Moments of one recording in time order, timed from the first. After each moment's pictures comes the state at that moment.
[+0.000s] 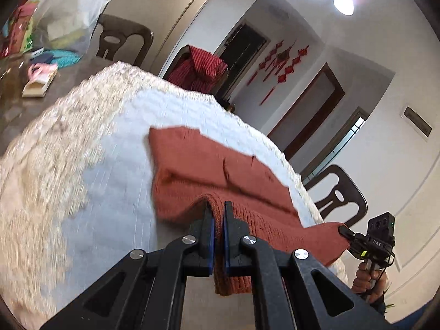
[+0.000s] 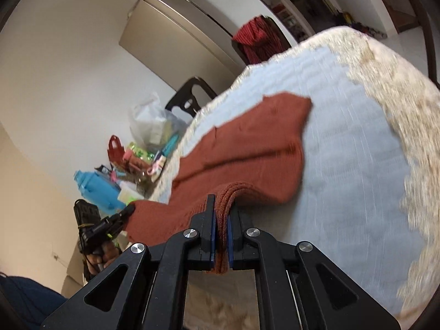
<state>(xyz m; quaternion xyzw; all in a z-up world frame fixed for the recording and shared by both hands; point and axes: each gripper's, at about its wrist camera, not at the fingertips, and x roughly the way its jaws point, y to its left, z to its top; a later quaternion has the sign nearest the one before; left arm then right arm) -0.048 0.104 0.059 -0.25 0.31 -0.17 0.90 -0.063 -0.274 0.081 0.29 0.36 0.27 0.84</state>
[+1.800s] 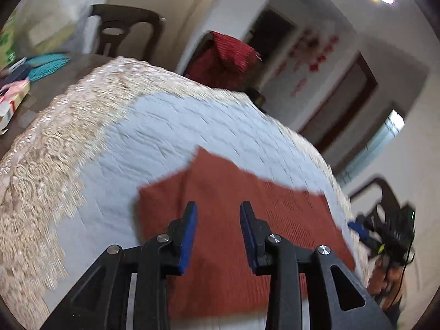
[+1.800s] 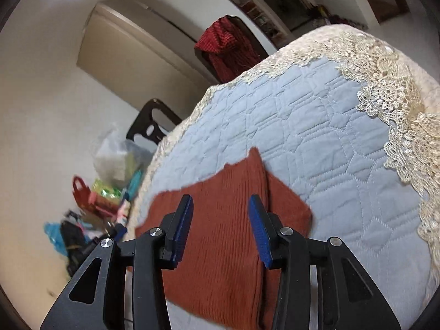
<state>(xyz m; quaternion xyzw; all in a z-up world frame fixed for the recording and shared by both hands) 0.096 0.084 0.035 -0.20 0.37 -0.11 0.90 0.111 -0.267 0.061 0.30 0.39 0.20 0.84</state>
